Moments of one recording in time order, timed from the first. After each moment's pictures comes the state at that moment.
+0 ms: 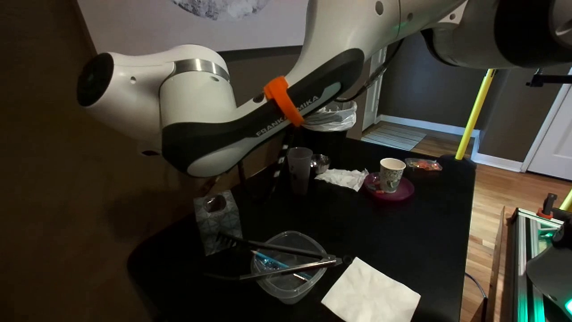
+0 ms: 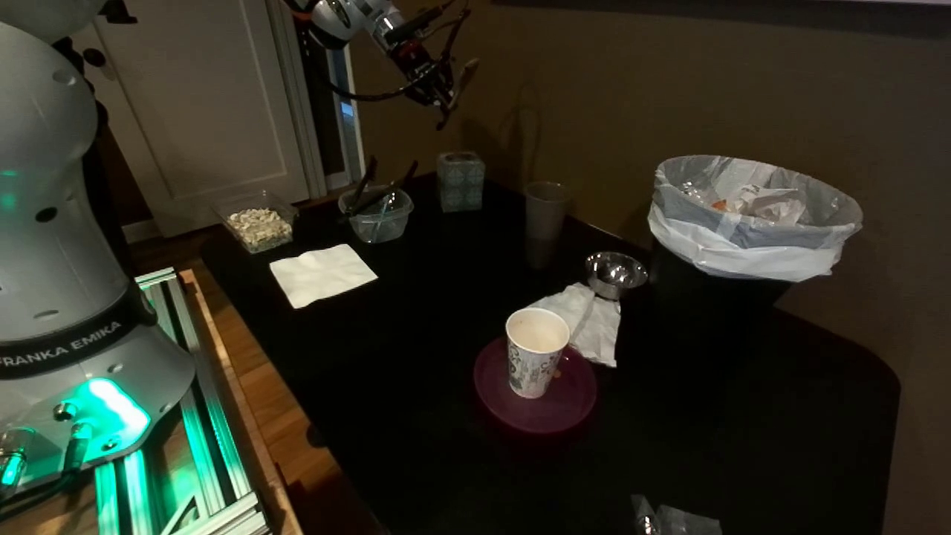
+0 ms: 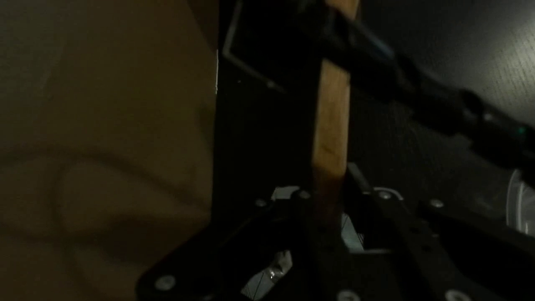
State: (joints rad) arm 0.59 0.88 0.11 -1.07 -0.90 1.66 -0.56
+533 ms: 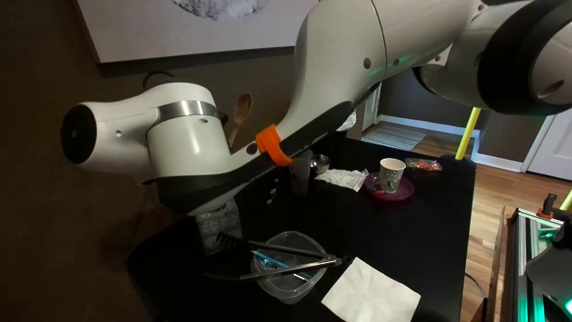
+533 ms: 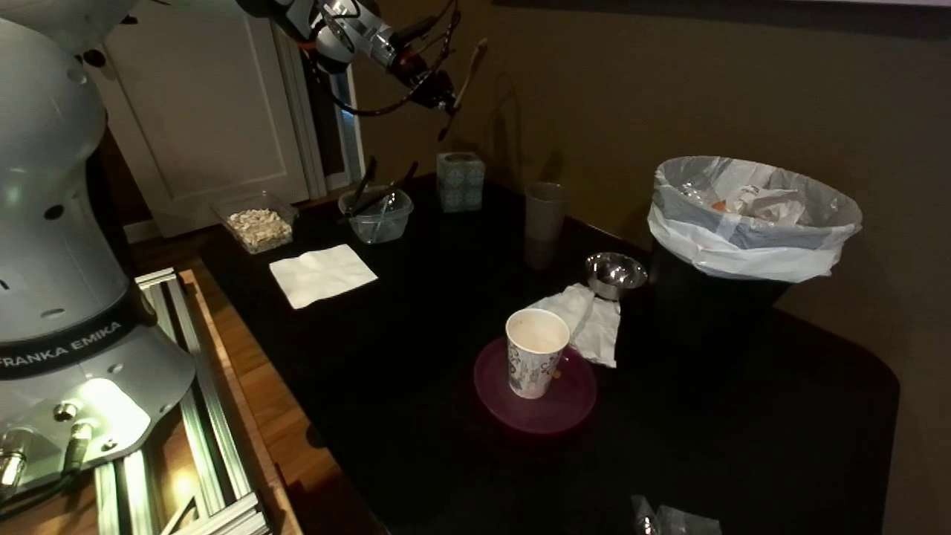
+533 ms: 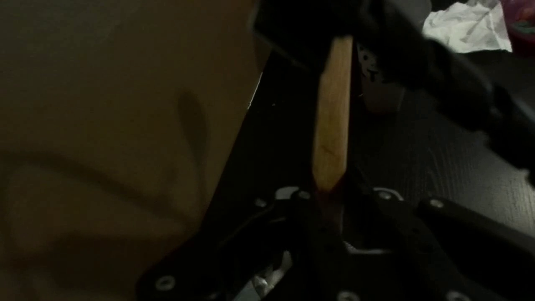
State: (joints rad) arm 0.67 1.03 0.06 -0.92 -1.05 1.60 -0.85
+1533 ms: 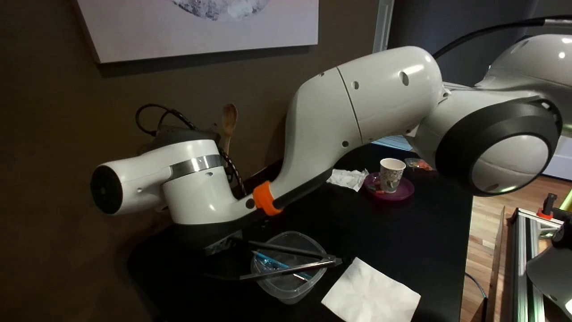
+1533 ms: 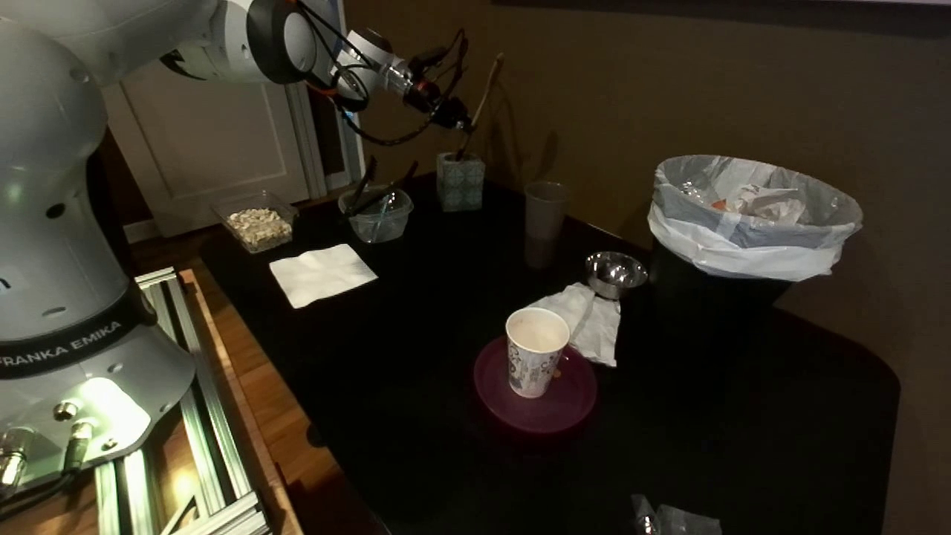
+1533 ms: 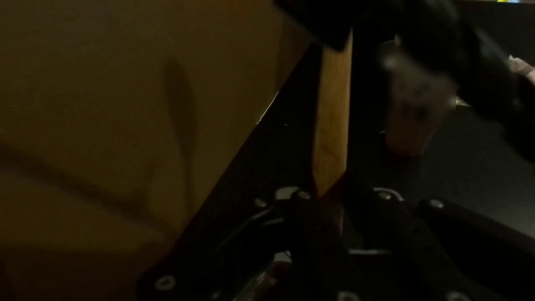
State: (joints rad) arm 0.69 1.29 -0.04 -0.63 -1.09 1.60 -1.09
